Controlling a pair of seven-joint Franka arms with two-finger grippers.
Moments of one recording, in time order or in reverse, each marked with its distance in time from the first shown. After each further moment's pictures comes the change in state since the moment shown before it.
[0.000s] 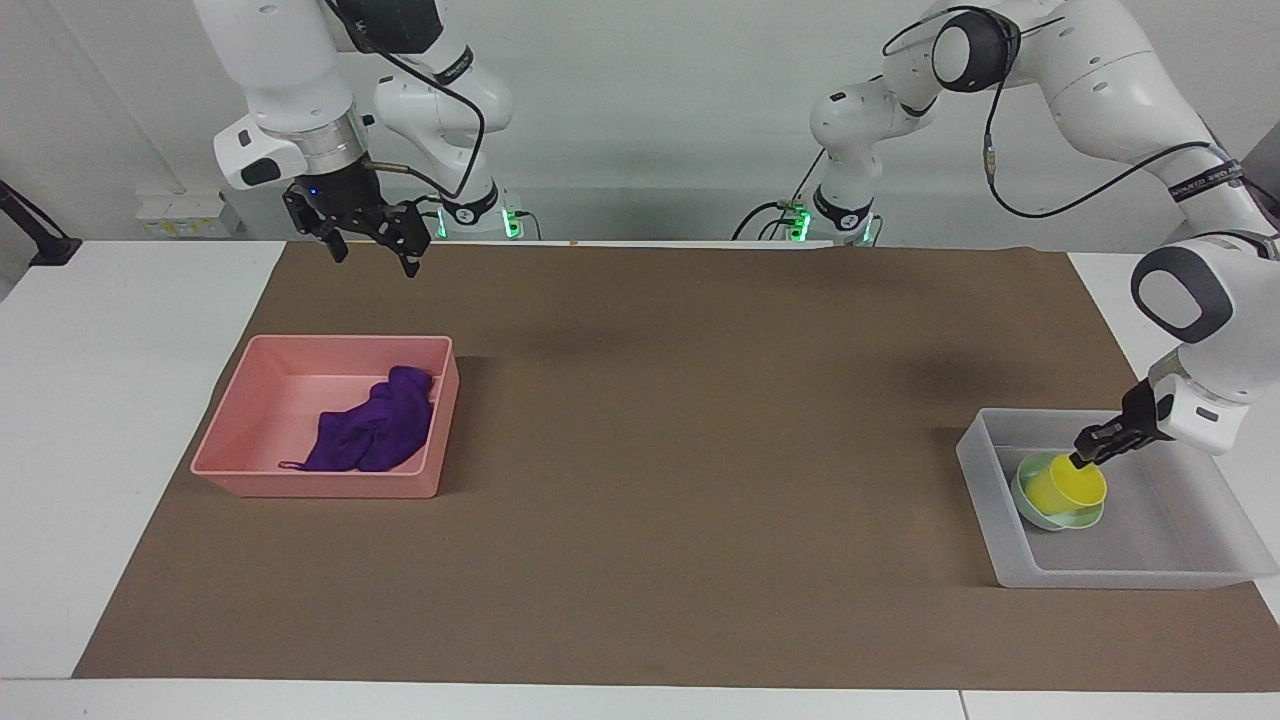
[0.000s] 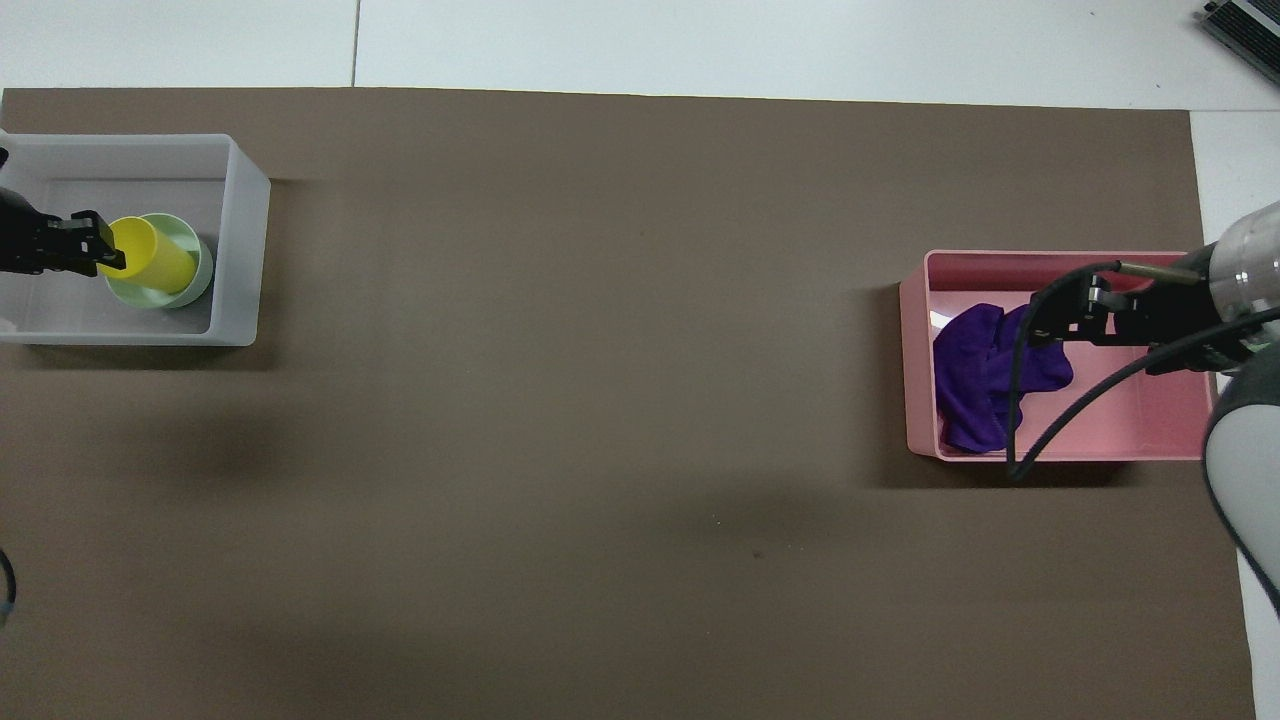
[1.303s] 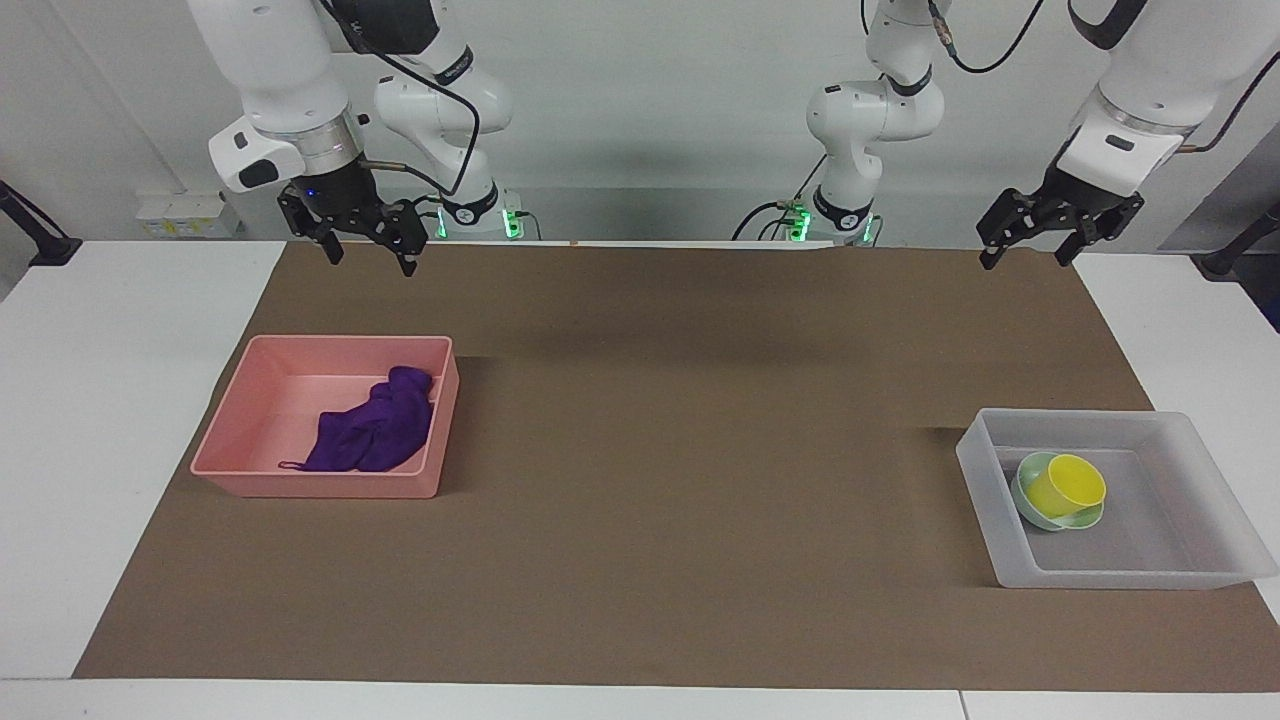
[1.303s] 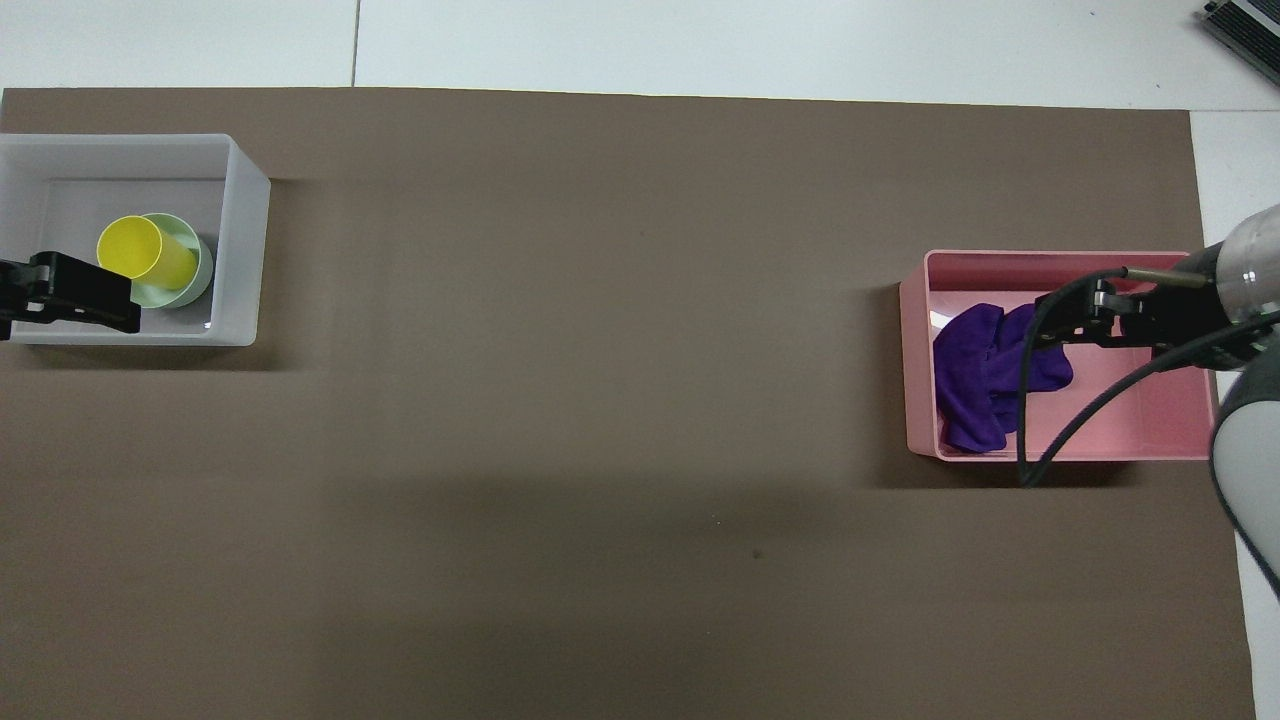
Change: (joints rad) left arm -0.305 -0.472 0.009 -0.001 0.065 -0.515 -0.155; right arm -0.003 0.000 -0.003 -0.001 0.000 0.000 -0.056
